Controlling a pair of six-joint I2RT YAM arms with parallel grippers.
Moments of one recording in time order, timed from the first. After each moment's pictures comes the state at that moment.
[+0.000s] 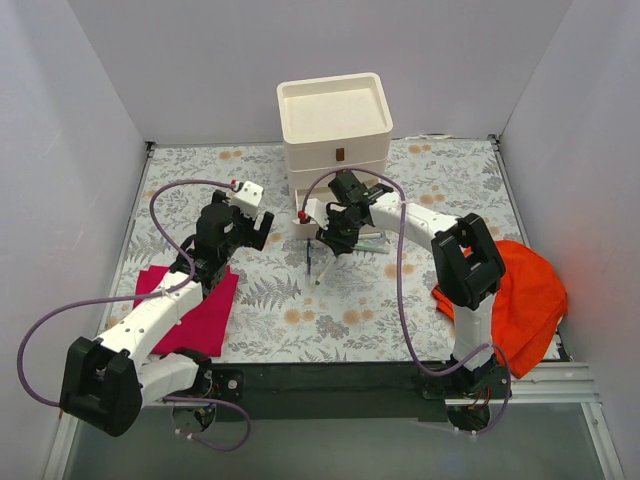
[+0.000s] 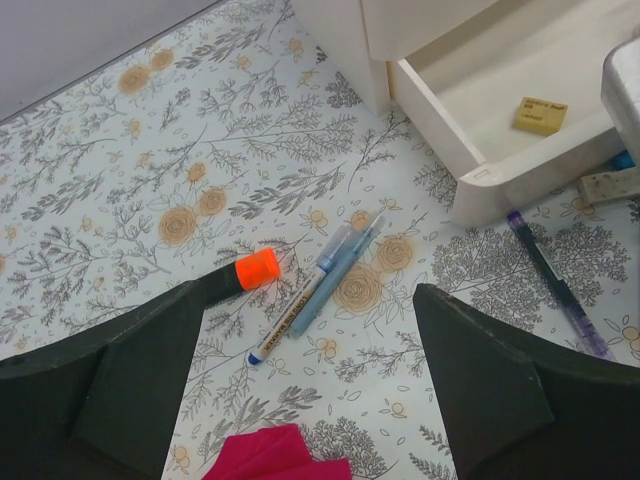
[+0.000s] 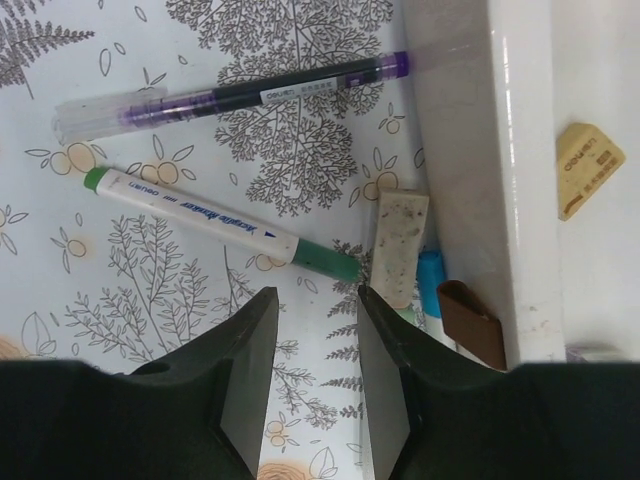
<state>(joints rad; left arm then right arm) -0.40 1.10 0.70 0.06 -0.12 0.21 0.67 1.97 1.50 -0.68 -0.34 -0.70</state>
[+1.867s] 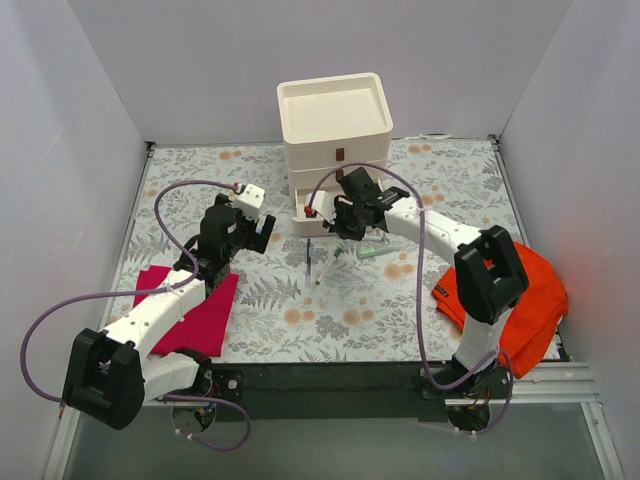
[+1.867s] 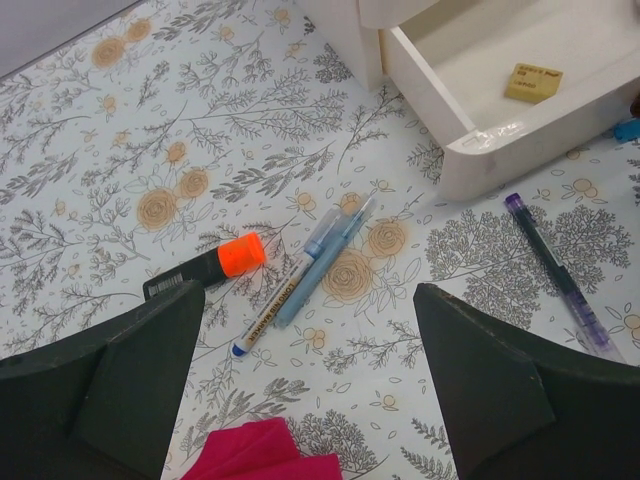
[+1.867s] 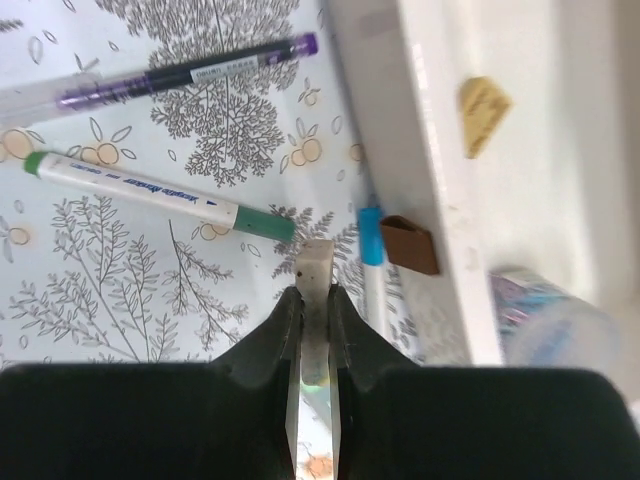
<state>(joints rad) -0.40 1.14 0.68 0.07 -0.11 0.19 0.67 1.86 1.39 -0.55 -0.22 -0.71</state>
